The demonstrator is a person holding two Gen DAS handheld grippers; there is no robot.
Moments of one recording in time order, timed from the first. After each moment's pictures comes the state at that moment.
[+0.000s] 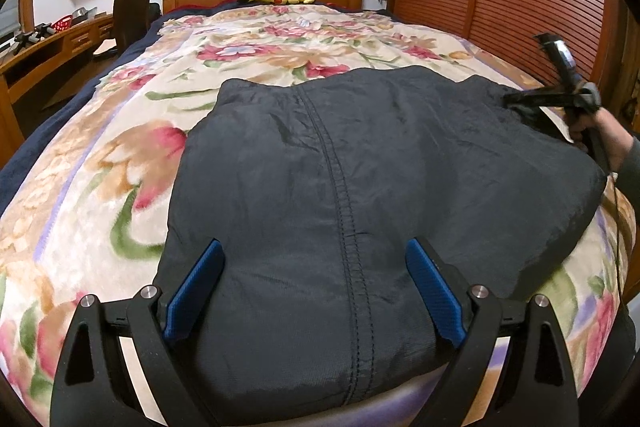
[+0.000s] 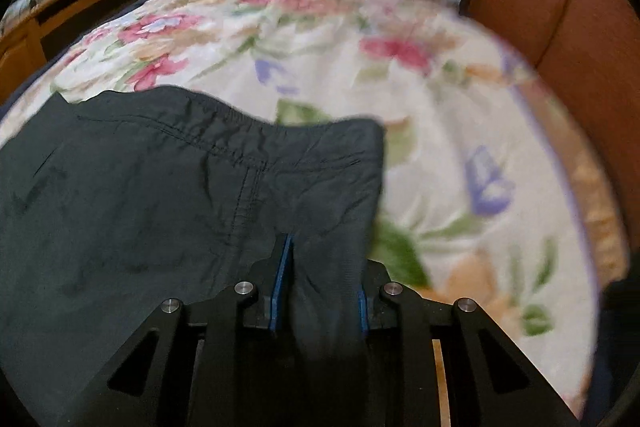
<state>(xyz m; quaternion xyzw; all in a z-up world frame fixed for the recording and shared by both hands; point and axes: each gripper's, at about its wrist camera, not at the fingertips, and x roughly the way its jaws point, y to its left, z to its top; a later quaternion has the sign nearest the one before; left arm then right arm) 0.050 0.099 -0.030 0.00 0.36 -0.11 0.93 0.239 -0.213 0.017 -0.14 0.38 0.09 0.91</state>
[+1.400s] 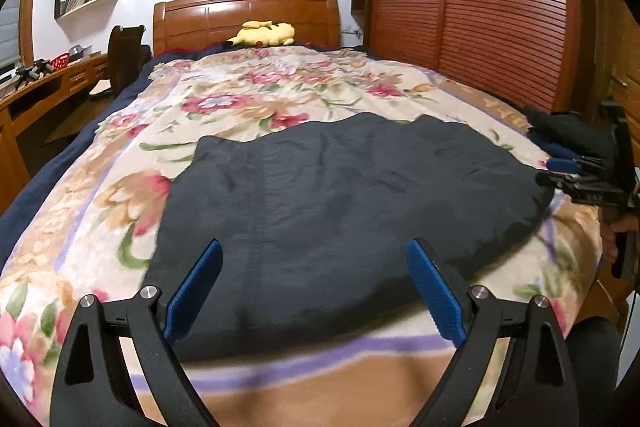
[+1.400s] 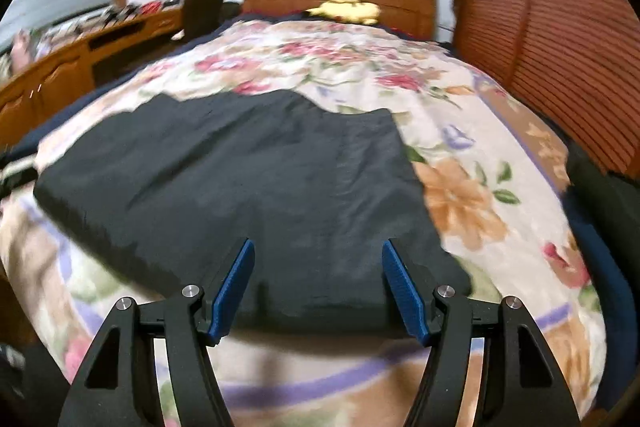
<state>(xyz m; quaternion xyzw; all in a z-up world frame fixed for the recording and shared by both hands) -0.018 0.051 0.025 0.01 0.29 -0.13 0.95 0.030 -0.240 0.014 -0.07 0.32 0.10 0.94</state>
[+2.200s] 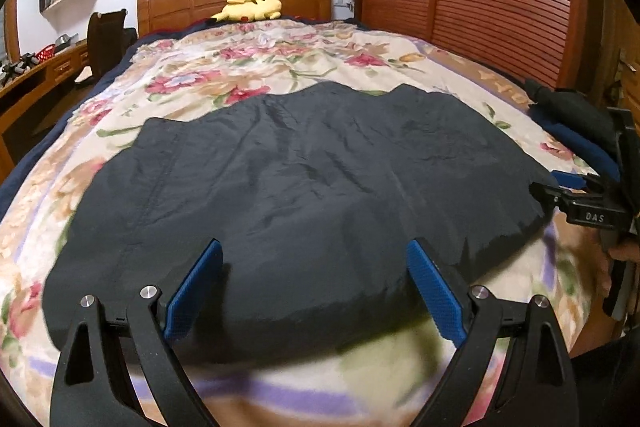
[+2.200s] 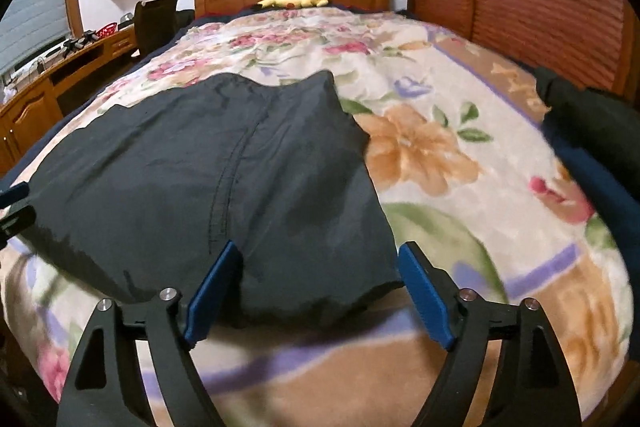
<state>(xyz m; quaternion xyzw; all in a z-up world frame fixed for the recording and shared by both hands) 0.017 -0.035 -0.003 0.02 0.34 -0.12 0.93 0.045 -0.283 -0.026 0.00 0.35 0.07 0.94</state>
